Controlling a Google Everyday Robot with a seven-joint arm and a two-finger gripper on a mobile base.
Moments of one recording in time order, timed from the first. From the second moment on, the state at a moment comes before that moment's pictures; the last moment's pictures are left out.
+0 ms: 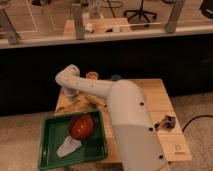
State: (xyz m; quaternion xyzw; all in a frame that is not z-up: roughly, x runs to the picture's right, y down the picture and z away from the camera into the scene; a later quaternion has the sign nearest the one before) arm -0.208 0.077 0.911 -0.28 -0.16 -0.27 0.91
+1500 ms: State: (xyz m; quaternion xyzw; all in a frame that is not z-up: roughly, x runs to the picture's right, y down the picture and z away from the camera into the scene) arm -0.258 0.103 0.736 -0.15 -0.35 -0.46 0.81
